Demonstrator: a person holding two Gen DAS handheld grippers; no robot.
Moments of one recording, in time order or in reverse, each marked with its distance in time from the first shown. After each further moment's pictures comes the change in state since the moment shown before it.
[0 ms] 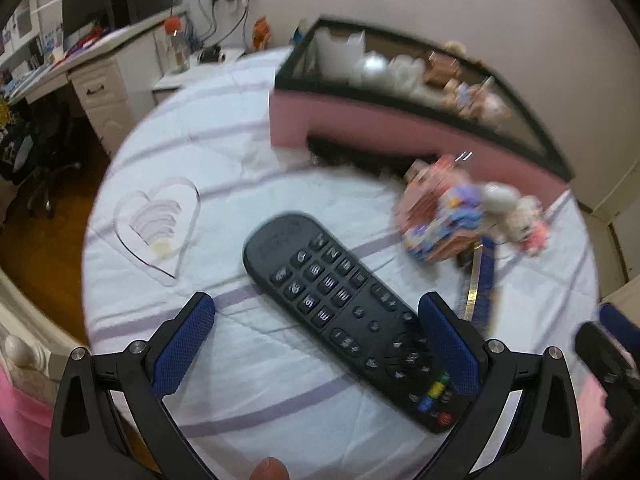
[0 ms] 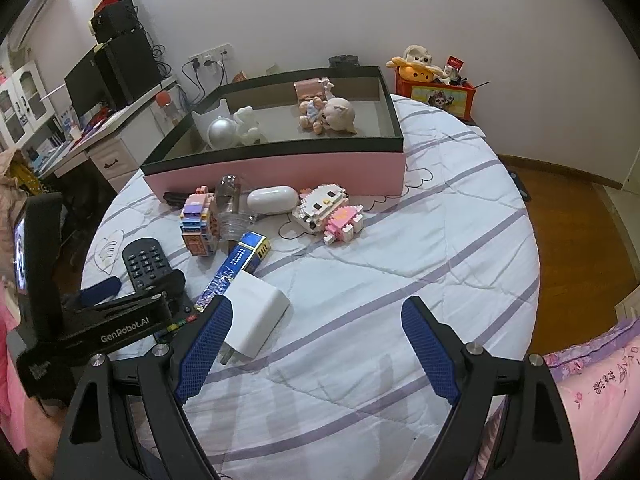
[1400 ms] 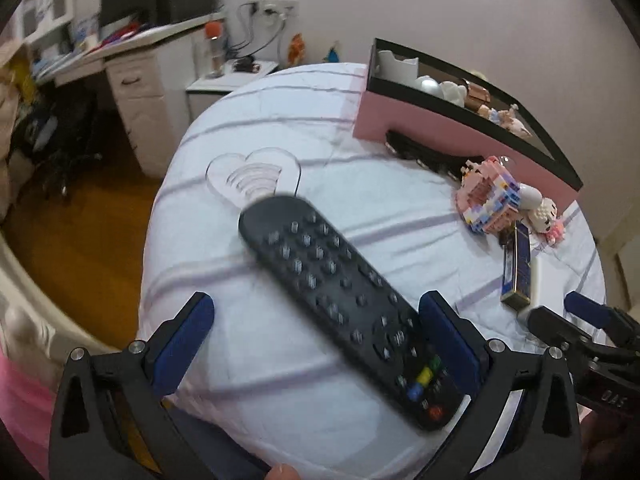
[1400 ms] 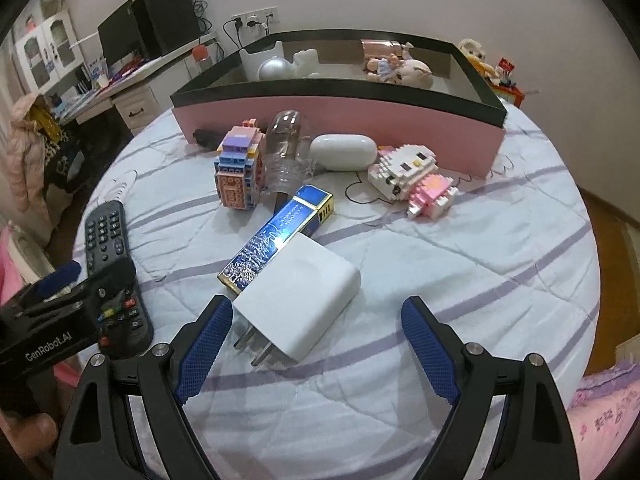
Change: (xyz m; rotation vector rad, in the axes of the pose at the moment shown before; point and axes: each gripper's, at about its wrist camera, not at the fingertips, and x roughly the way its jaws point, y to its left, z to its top) left arm -0.030 0.051 -0.040 -0.093 -0.106 0.041; right arm 0.045 0.040 -0.017 -0.170 0.075 0.048
